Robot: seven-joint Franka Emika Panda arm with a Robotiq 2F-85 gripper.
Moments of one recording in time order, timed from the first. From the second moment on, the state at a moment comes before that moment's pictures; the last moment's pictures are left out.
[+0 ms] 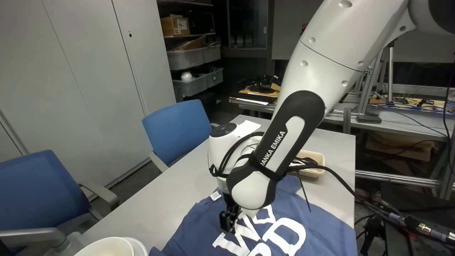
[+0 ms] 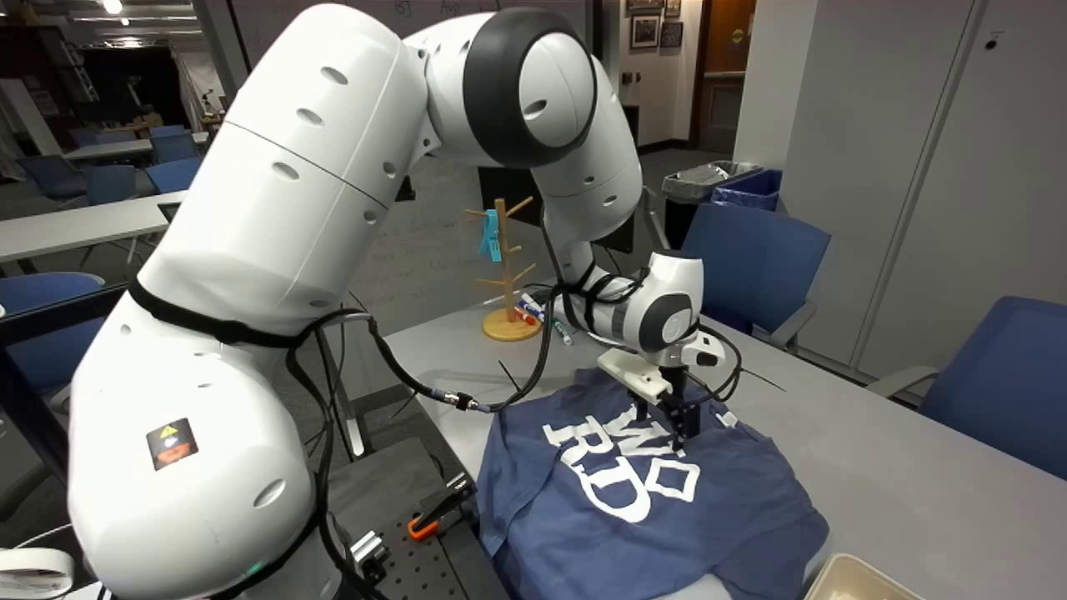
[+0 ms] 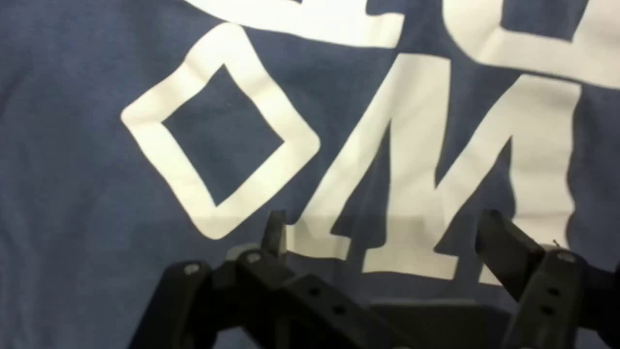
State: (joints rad) arm 0.18 0.74 -0.05 -1.96 -0.07 2.62 0.26
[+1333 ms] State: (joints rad) arm 0.21 1.00 -0.17 -1.57 -0.03 2.50 0.55
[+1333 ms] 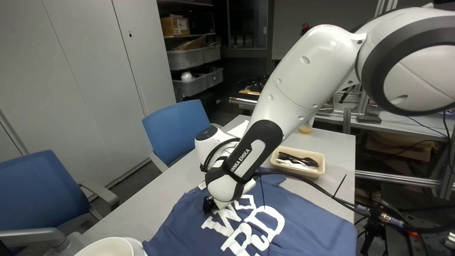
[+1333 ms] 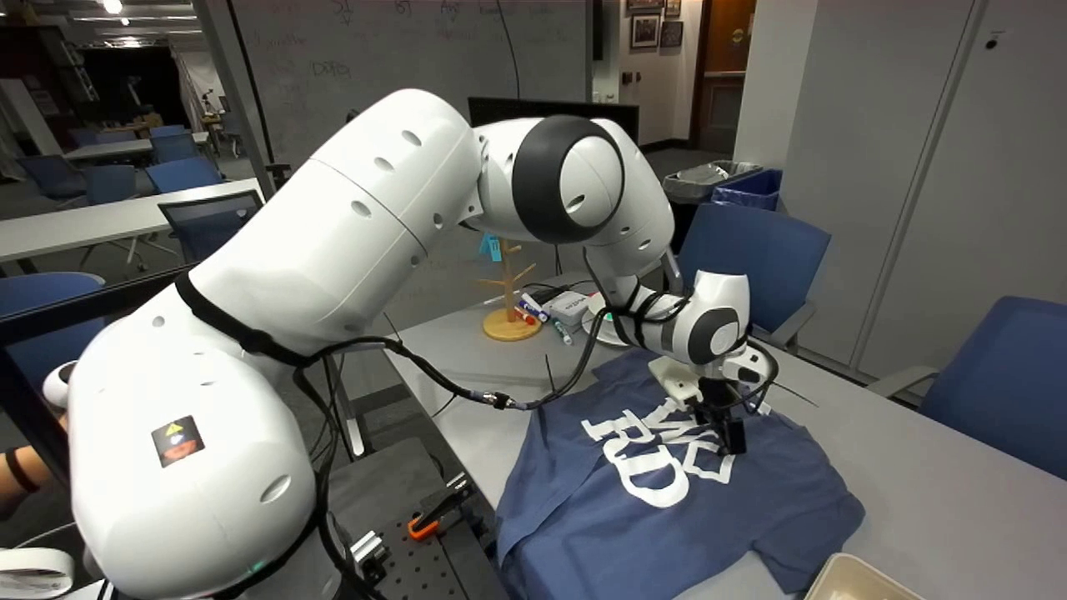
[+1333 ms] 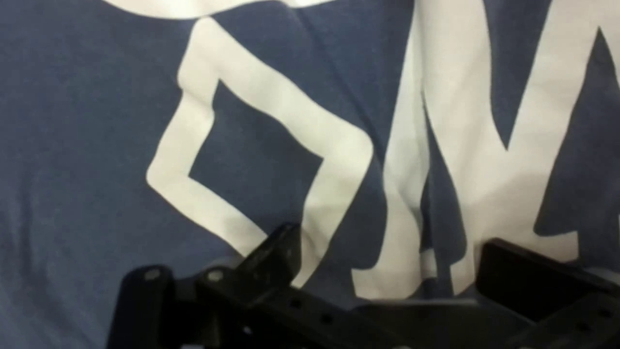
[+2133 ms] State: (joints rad) arm 0.17 1.13 -0.17 -1.33 -0.07 2.47 0.38
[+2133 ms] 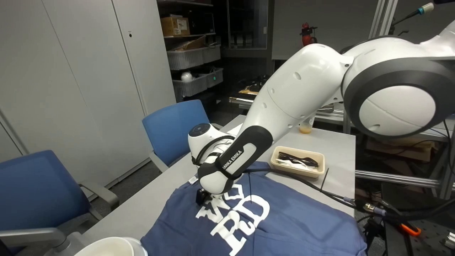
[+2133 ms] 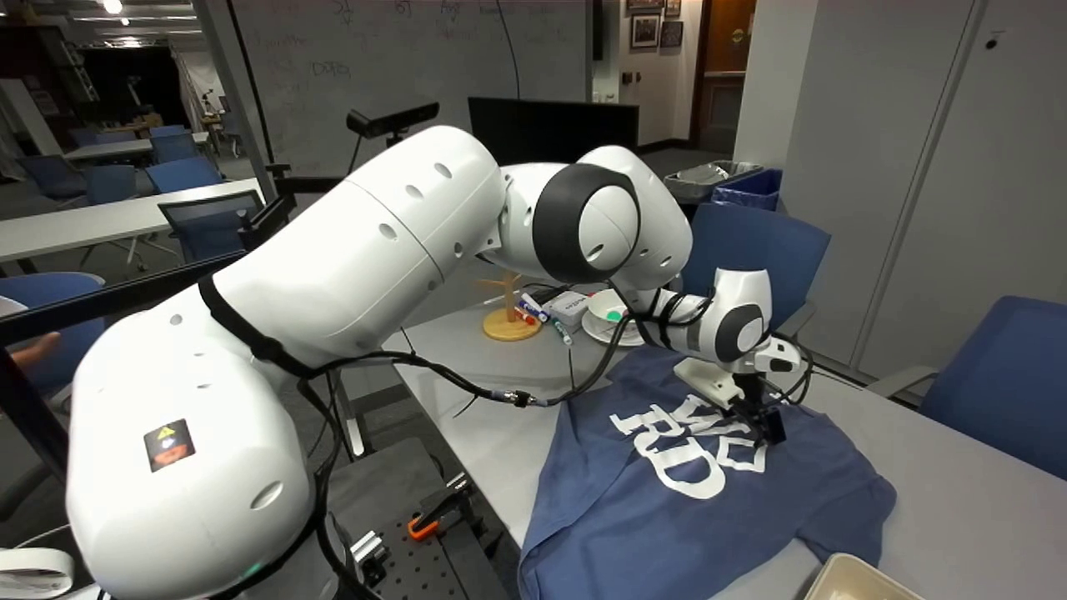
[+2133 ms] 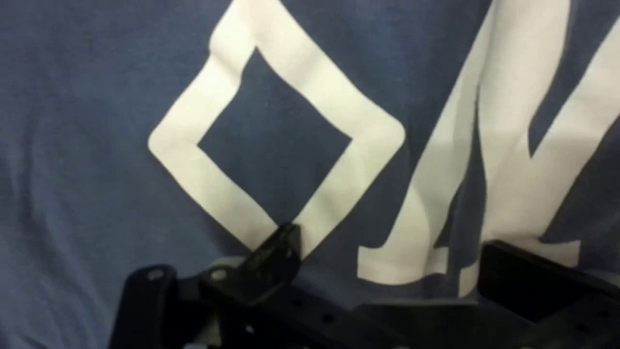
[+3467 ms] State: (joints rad) arm 0.13 0.50 -0.18 -2.15 -0.07 2.73 0.31
